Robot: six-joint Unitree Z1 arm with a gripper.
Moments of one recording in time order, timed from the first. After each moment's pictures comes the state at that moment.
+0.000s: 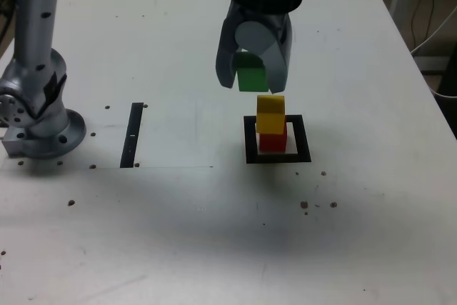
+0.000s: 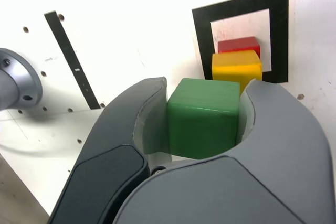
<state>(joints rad) -0.16 1.97 -1.77 1.55 0.10 0.03</state>
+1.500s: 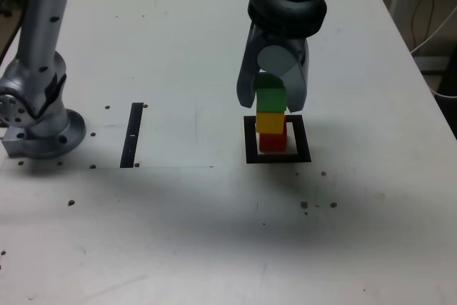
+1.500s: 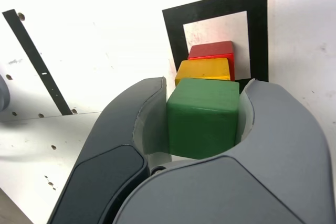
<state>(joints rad) -0.15 2.04 -1.76 1.46 0.08 0.03</state>
